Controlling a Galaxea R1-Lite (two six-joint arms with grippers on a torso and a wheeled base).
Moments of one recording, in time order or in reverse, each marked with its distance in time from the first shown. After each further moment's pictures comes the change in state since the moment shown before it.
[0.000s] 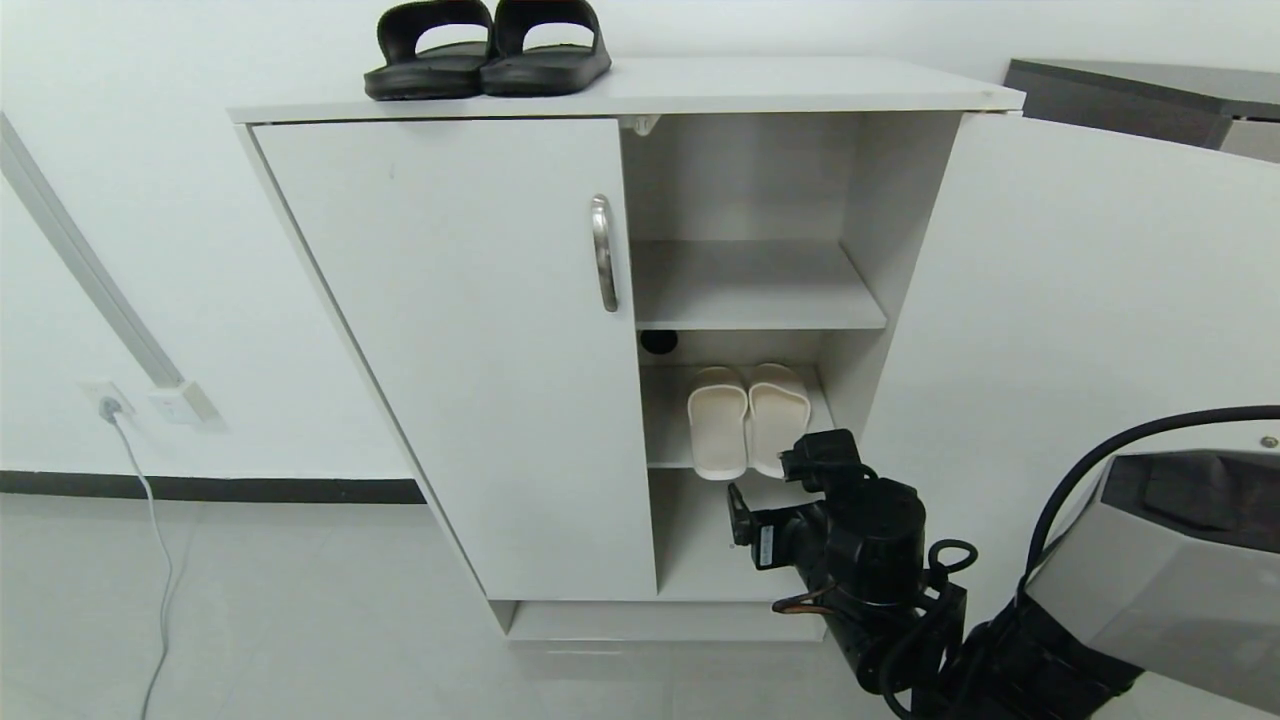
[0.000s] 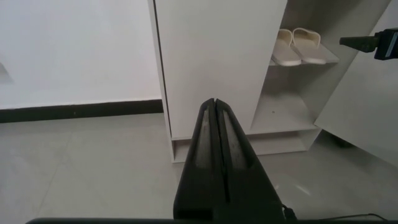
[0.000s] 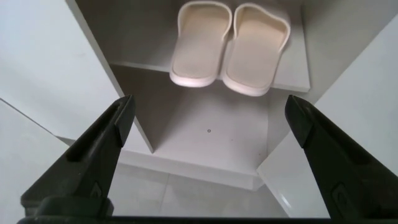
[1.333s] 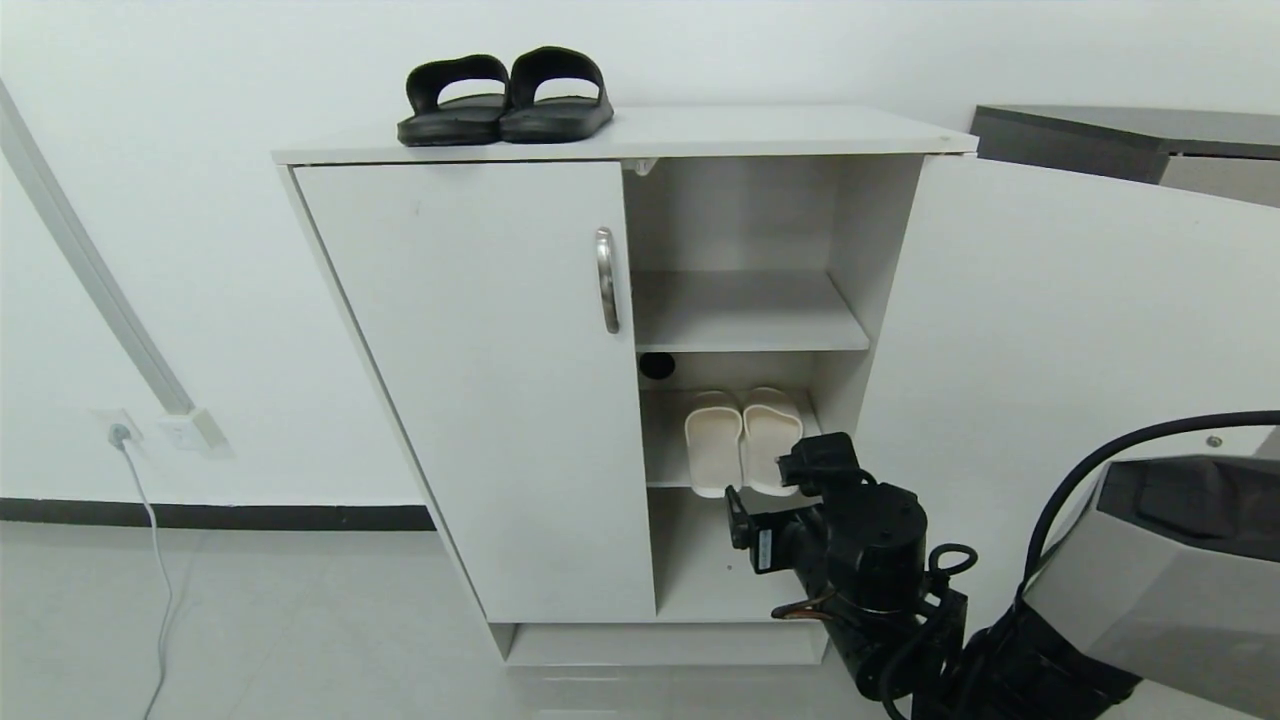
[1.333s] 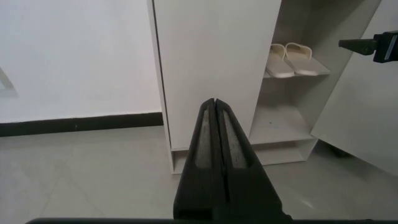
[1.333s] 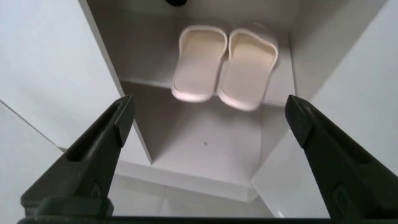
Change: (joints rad) left arm 0.000 0.000 0.000 0.000 0.000 -0.003; right arm 0.001 0.006 0.010 -0.027 -0.004 -0.019
